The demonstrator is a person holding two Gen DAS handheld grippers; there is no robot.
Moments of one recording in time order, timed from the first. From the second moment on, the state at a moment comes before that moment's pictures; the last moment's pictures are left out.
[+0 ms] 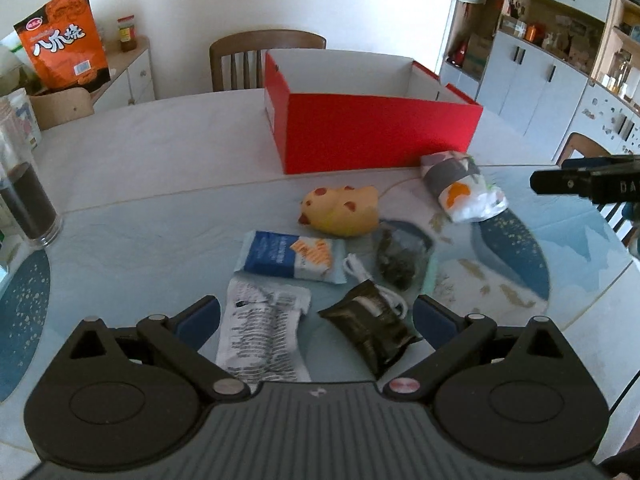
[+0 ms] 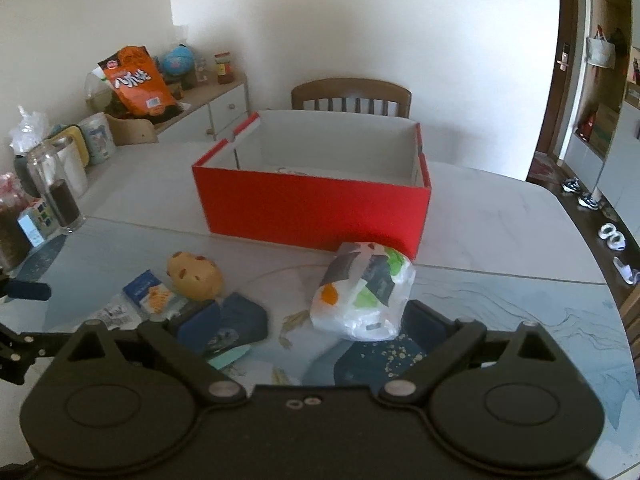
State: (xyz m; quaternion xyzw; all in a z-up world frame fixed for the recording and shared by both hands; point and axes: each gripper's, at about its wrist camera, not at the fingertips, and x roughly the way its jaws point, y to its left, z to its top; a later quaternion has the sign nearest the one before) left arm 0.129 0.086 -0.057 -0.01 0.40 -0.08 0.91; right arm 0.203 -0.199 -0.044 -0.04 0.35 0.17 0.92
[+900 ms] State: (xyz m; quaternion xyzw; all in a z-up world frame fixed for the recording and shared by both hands) left arm 0.152 0.109 -0.112 0.00 0.43 -0.07 0.90; right arm 0.294 -0.193 -0.117 -0.01 0.39 0.10 0.91
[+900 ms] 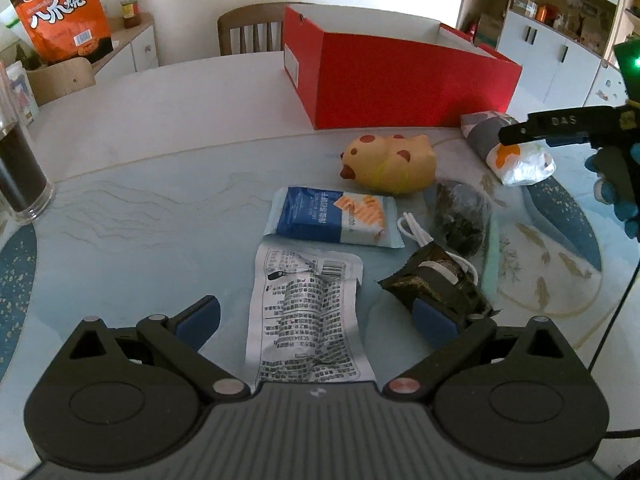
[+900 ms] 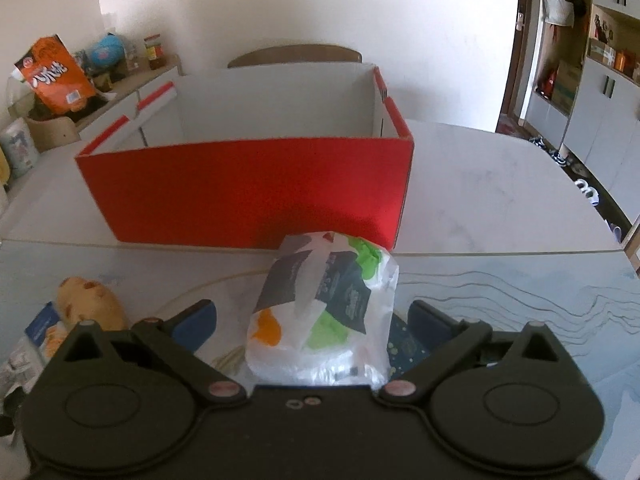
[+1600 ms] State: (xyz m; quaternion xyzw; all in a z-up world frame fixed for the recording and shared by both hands) left arm 0.165 0.111 -0.129 0.00 0.43 -0.07 0.90; right arm 0.328 -0.189 -0.160 -0.02 0.44 0.05 0.90
